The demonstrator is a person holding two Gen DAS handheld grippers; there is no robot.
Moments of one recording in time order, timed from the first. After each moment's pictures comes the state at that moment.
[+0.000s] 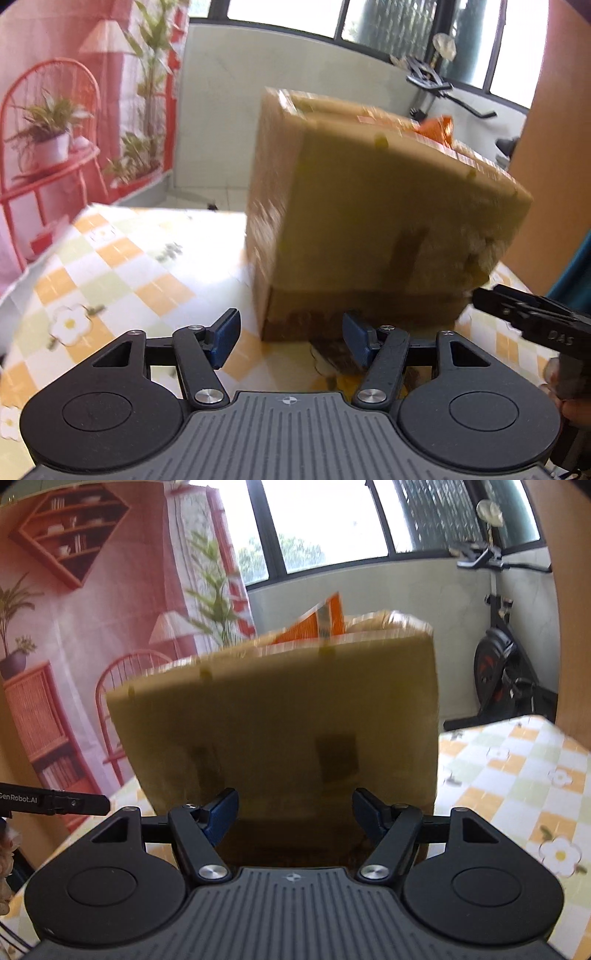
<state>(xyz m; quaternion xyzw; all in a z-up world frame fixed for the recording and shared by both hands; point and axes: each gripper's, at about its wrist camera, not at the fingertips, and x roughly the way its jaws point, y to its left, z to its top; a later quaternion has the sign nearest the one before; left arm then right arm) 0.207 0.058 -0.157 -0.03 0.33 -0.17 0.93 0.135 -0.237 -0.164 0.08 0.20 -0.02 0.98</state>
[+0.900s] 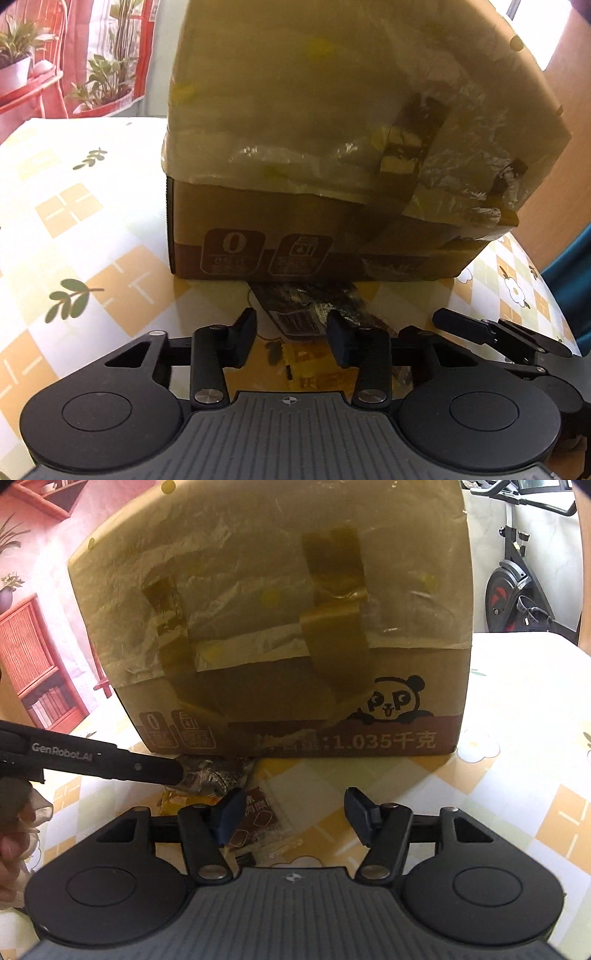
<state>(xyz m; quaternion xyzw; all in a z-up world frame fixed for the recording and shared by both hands) 0.243 0.012 -0.233 -0.06 0.43 -0.19 0.88 0.154 -0.237 -0.249 0.08 0.31 -0.01 0.95</state>
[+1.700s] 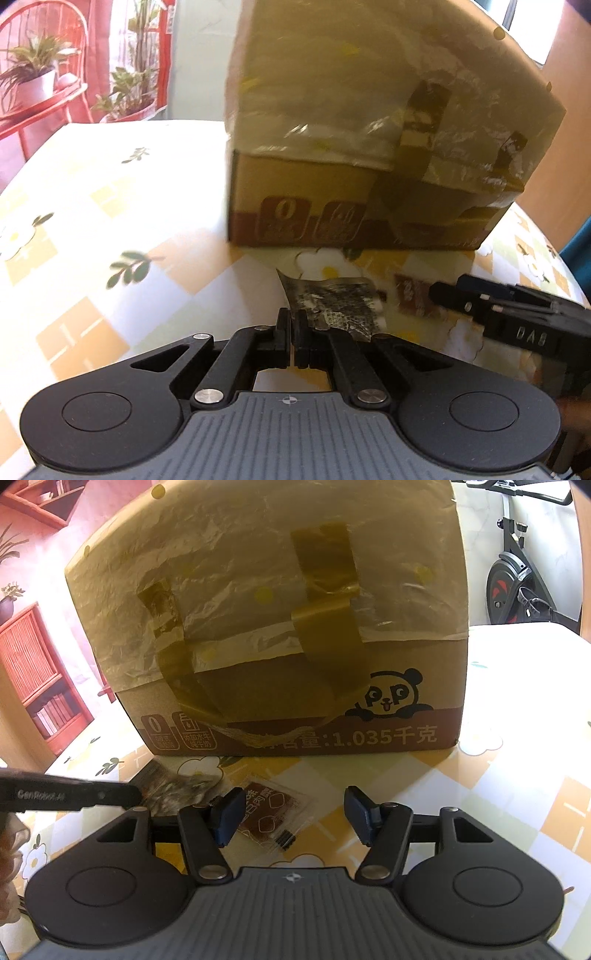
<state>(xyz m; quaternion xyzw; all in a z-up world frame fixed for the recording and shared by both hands) 0.206 0.036 -0.229 -0.03 0.42 -0.16 0.89 0.153 -0.241 -0.250 0.10 0.31 0.00 0.94</state>
